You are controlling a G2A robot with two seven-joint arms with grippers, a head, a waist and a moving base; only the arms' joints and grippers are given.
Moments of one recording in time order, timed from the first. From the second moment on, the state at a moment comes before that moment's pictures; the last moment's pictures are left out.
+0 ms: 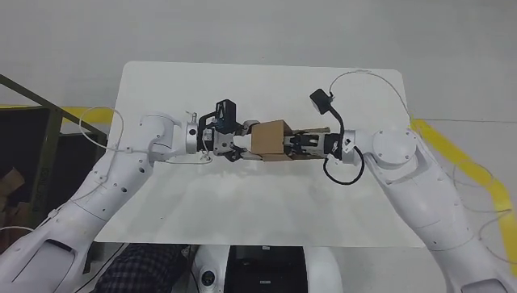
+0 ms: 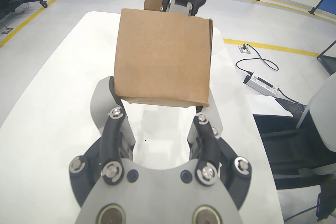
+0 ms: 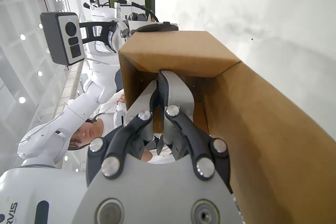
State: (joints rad) left arm 0.94 -0.90 -0.88 -1.46 1.03 -1.01 0.04; right arm -1.04 -1.08 1.06 -1.66 0.20 0.15 0.97
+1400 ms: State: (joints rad) left arm 0.91 -0.91 -0.85 -1.41 1.03 -1.01 0.02; right arm -1.13 -1.06 1.16 -1.59 0.30 0.15 0.96
